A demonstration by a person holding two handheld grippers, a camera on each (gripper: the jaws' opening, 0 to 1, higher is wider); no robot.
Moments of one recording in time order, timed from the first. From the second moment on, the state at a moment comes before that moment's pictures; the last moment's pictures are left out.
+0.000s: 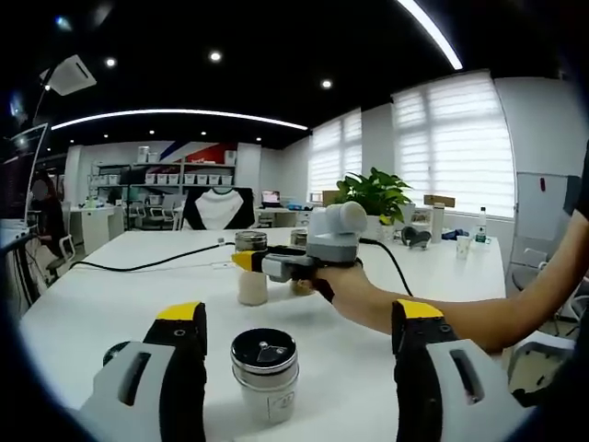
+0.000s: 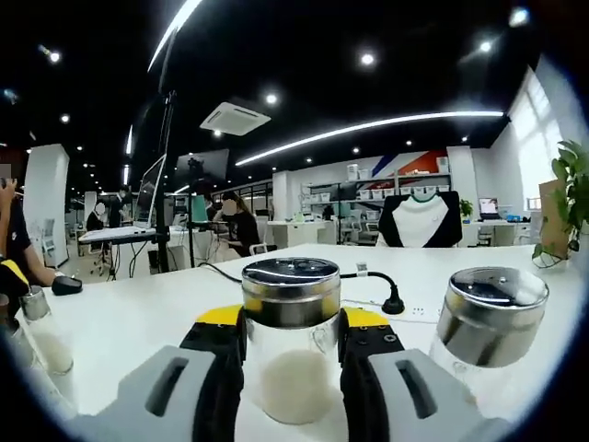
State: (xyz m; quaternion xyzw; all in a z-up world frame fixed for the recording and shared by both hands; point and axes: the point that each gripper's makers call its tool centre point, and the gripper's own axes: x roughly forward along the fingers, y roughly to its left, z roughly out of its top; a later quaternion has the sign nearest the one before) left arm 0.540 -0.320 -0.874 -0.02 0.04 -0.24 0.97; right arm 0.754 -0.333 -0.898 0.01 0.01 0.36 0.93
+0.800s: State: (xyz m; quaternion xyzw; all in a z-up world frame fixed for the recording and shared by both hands) left arm 0.541 -0.328 -0.874 -0.01 0.04 -0.24 0.97; right arm 0.723 -0.351 -0.885 0.01 0.00 0.38 0.93
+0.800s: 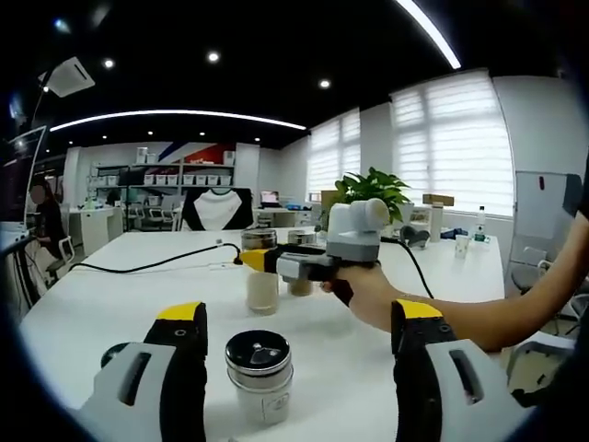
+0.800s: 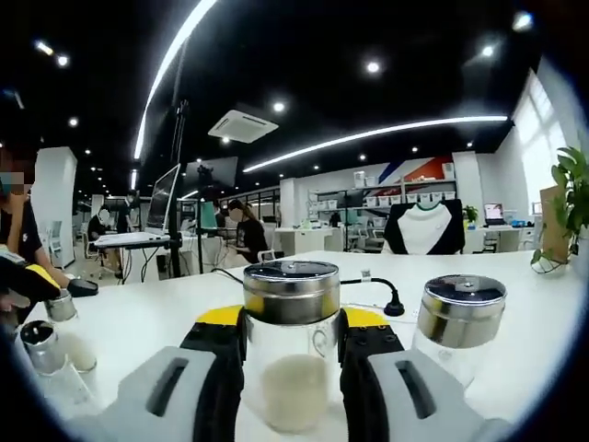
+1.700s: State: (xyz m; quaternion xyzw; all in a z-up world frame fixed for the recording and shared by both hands) left arm 0.533 -0.364 -0.874 0.00 0.04 -0.28 0.96; right arm 0.662 -0.404 -0.874 0.01 -0.02 0.38 0.93
